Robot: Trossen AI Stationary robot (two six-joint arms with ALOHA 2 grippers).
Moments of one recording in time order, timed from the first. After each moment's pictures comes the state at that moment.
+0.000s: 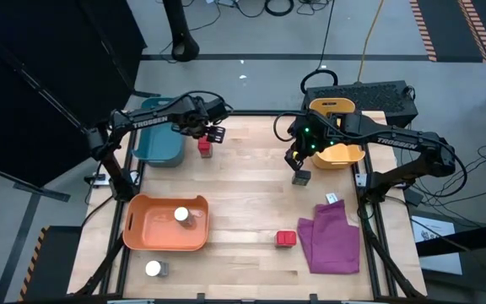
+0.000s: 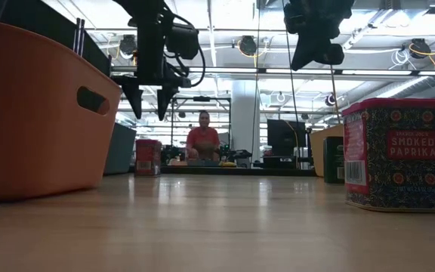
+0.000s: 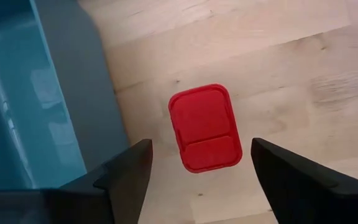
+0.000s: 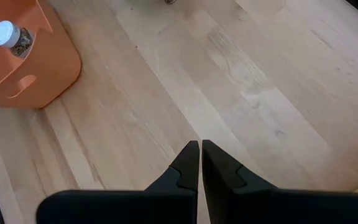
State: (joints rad) left arm 0.48 1.73 1.48 -1.19 -0.22 -0.84; right arm -0.27 1.31 1.27 -0.90 -0.07 0.46
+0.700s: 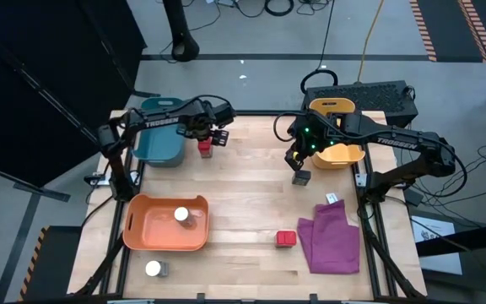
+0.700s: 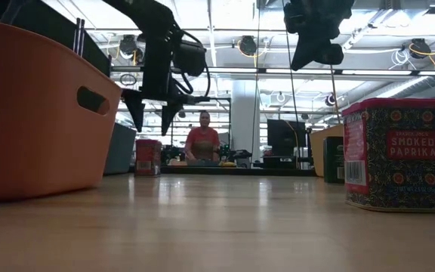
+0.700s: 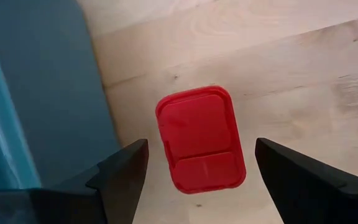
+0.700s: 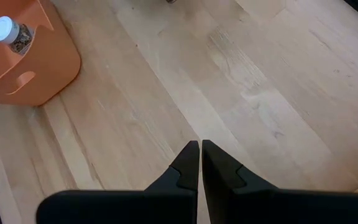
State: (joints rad) left arm 0.47 1.83 1.48 -1.16 -0.21 -0.86; right arm -0.27 1.31 1.27 -0.90 -0.07 0.43
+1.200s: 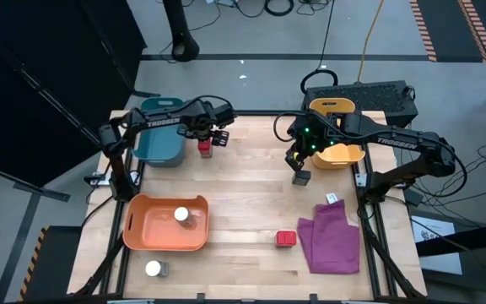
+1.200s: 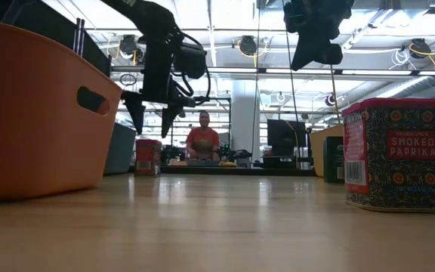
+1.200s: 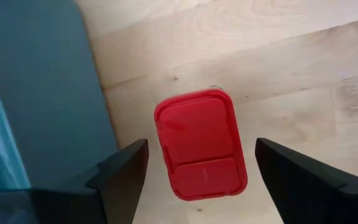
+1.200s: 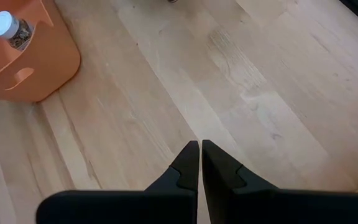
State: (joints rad) left arm 0.48 1.84 1.47 -1.15 -0.22 -0.86; right arm -0.27 1.31 1.27 -0.90 -0.07 0.41
